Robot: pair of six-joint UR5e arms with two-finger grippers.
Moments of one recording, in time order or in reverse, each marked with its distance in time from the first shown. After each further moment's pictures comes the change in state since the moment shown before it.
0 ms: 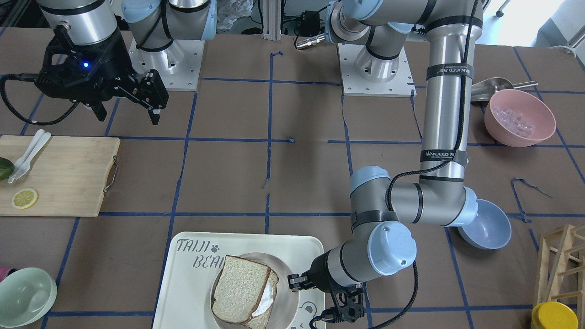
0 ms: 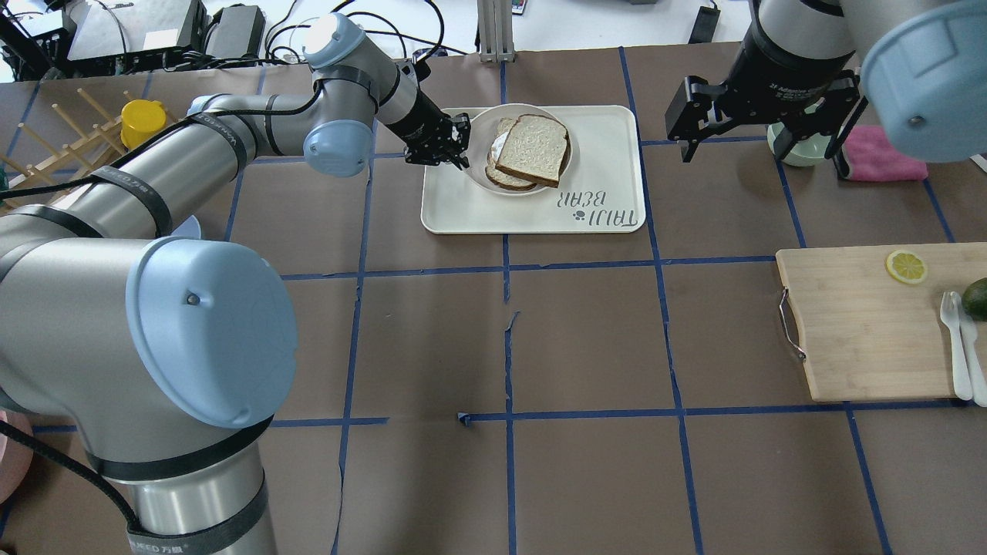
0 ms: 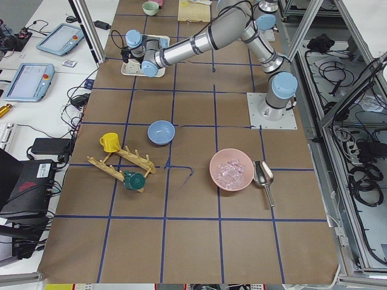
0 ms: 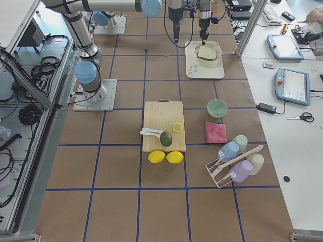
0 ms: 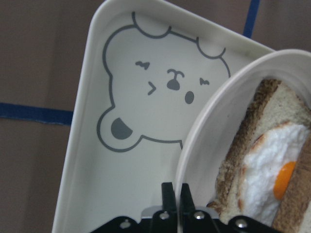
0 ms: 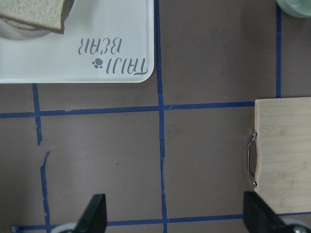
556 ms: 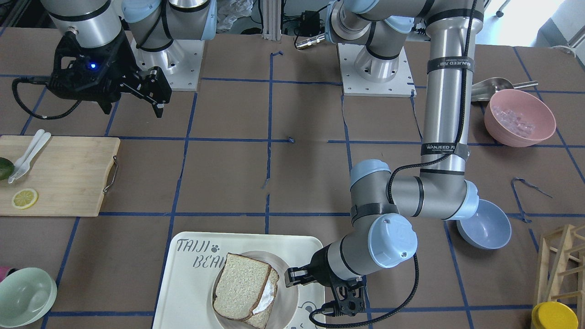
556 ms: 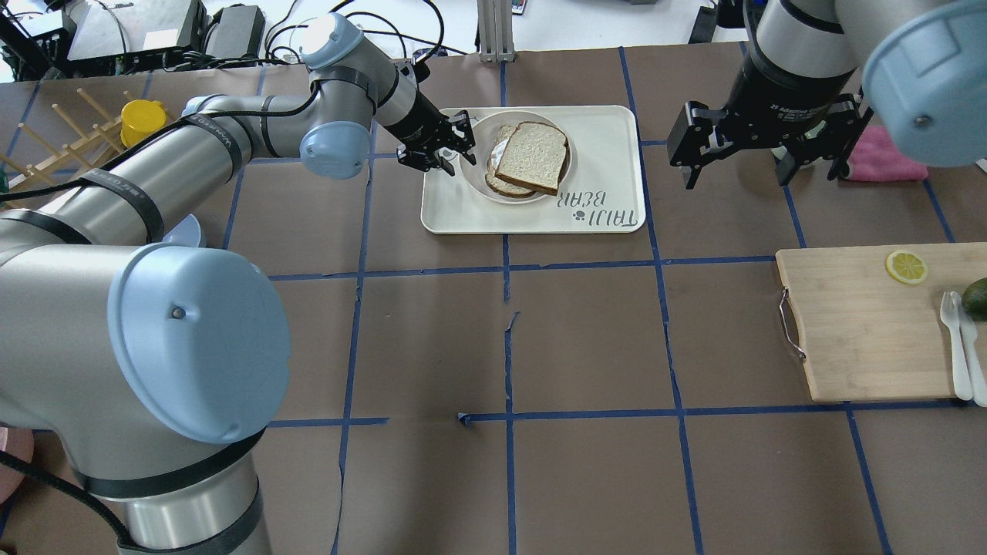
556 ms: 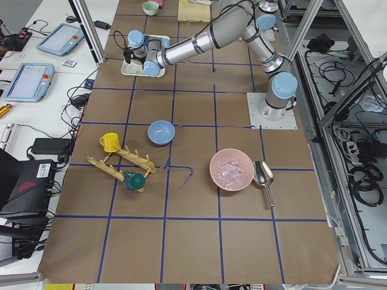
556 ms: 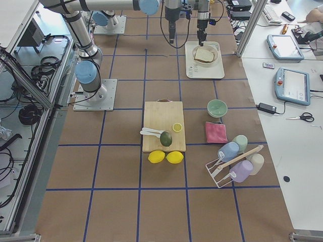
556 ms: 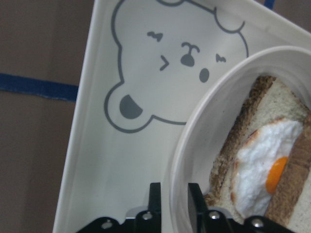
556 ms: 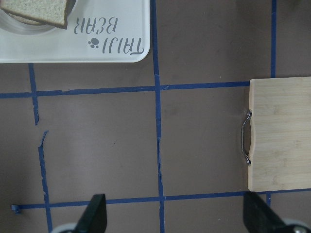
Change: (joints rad) left arm -0.002 0.052 -0.026 -0.015 0.003 0.007; right arm -0.001 0.005 0.008 0.069 -0.007 -0.008
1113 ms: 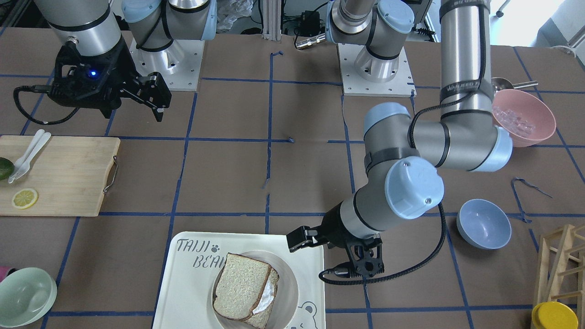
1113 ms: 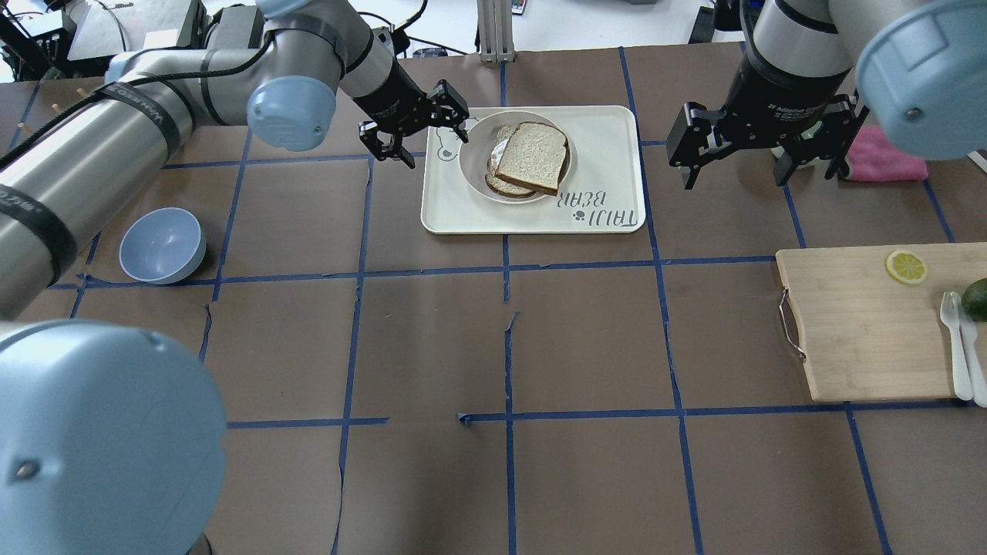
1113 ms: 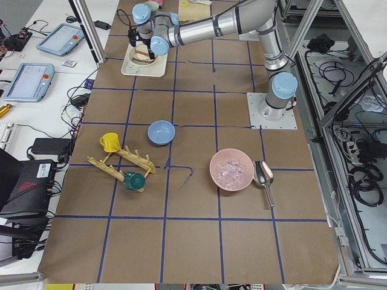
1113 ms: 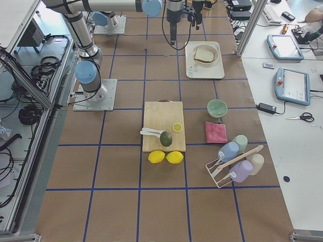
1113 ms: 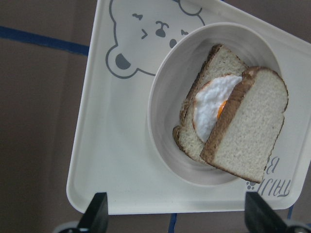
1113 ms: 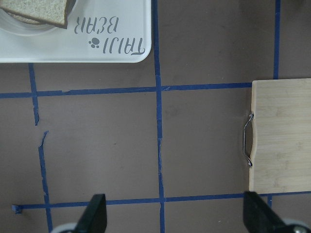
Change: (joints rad) left arm -0.001 0.280 -0.049 -0.309 0.116 0.027; right arm -0.005 0.012 -0.010 0.000 0.009 -0.010
